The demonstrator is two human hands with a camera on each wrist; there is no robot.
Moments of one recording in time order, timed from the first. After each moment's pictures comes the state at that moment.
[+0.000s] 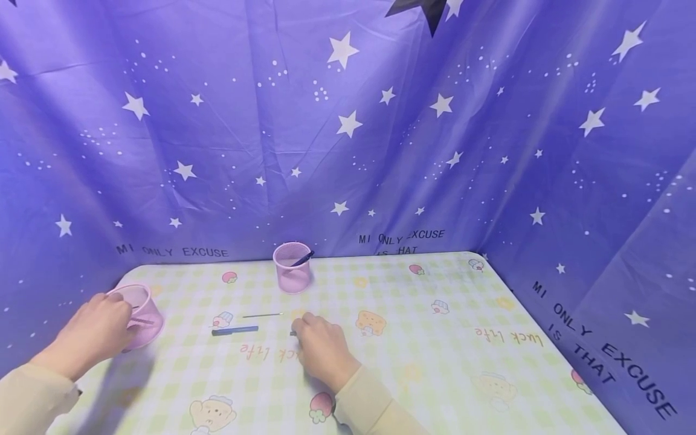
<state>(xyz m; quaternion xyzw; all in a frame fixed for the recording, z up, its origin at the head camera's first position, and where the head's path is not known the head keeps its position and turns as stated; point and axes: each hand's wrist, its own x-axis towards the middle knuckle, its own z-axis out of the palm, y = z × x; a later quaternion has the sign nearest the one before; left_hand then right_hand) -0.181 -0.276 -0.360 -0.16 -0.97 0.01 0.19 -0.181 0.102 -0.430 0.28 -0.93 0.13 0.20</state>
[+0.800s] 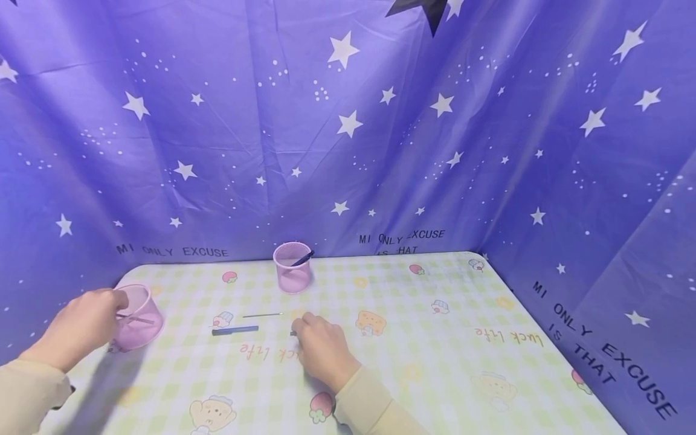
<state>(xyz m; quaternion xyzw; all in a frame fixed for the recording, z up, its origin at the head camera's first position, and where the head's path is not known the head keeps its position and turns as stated) -0.190 -0.296 -0.351 -0.12 -0.98 -0.09 0.13 -0.180 0.102 -0.429 0.28 -0.93 0.13 0.20</state>
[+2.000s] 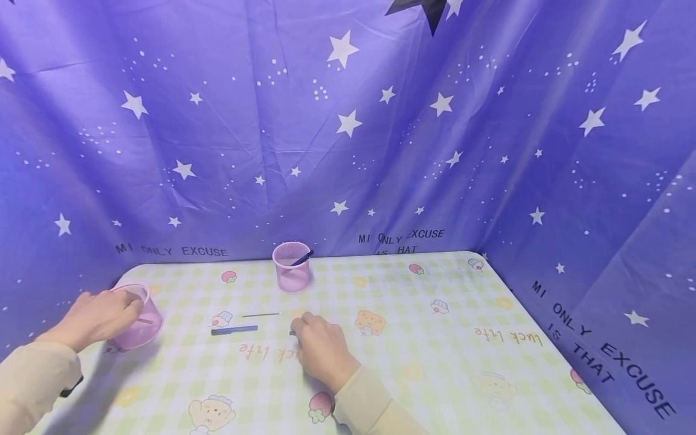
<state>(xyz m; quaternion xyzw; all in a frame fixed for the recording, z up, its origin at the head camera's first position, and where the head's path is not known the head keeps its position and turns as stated) -0.214 -0.297 -0.361 -0.11 -0.99 -0.07 0.04 -0.181 0.102 -0.428 0.28 -0.93 0.12 0.20</state>
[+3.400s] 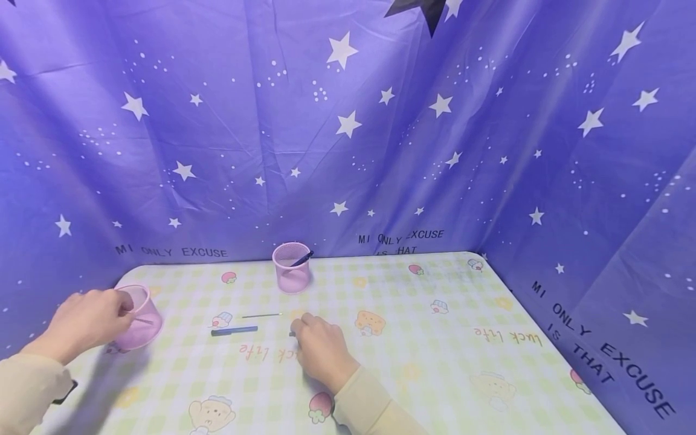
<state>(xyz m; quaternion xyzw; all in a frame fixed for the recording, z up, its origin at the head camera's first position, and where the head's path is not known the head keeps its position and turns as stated) -0.197 -0.294 -0.350 -0.11 -0.99 -0.04 0.11 -0.179 0.100 -0.427 0.27 -0.93 0.12 0.19</state>
